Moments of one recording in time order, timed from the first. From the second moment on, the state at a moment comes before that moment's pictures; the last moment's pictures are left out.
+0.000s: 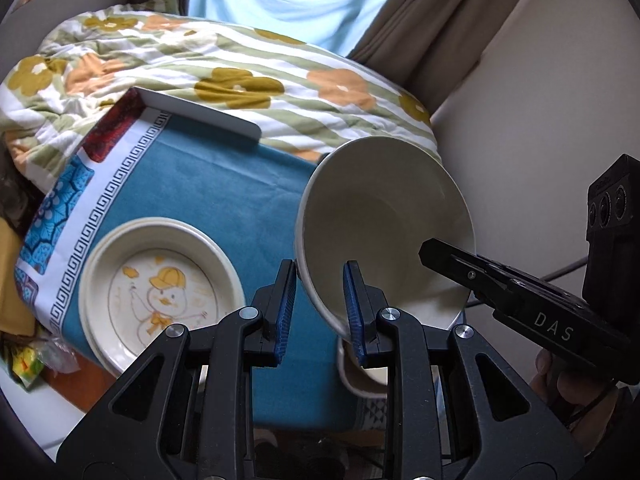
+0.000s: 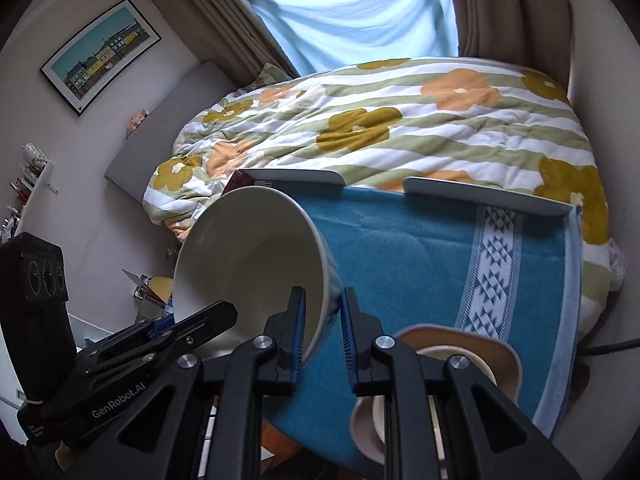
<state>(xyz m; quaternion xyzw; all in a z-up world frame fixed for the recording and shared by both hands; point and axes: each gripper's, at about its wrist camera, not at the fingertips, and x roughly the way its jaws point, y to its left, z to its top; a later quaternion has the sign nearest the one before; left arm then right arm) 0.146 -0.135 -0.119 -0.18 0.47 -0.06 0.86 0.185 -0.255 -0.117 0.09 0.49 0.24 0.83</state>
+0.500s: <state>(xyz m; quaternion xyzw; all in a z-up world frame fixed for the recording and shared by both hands) 0.138 -0.233 -0.169 -0.12 0.55 -0.13 0.82 0.126 -0.356 -0.166 0.13 0.53 0.14 0.82</state>
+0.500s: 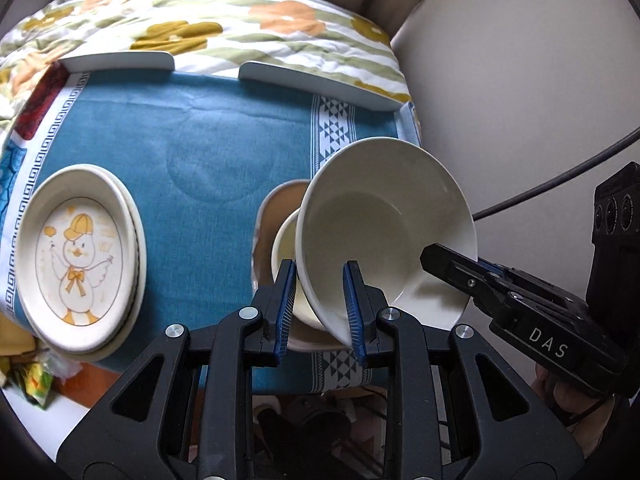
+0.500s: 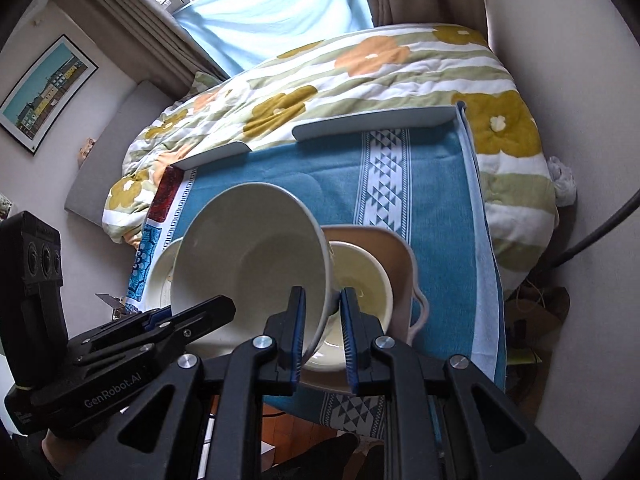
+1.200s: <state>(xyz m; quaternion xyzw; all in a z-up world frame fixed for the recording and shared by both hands) 0.150 -0.266 -0.216 0.01 0.58 -0.13 0.80 0.128 -0.362 -0.217 0.13 0.56 0.11 0.81</state>
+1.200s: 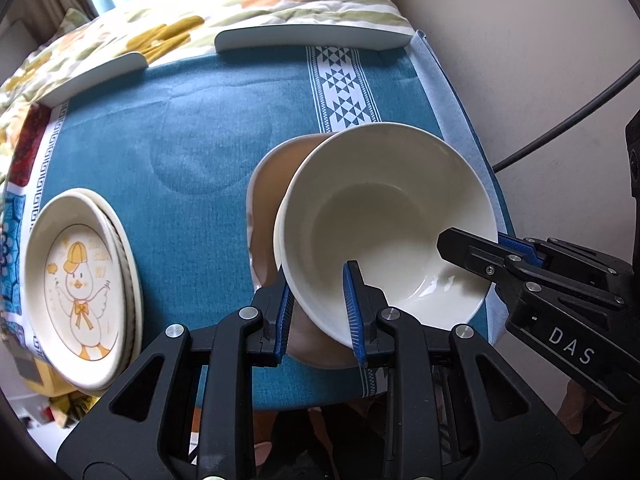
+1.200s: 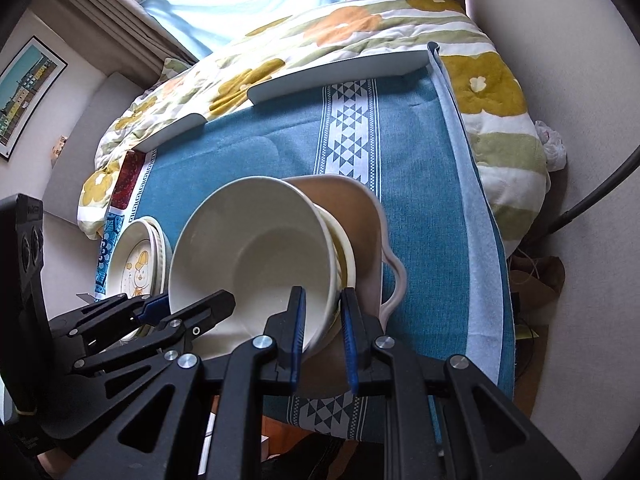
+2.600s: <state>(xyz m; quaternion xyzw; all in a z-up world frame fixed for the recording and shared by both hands) 0.123 -0.219 -0.125 0.03 0.49 -0.11 0.86 0.100 -0.393 -0.141 0.13 0.50 0.13 0.85</state>
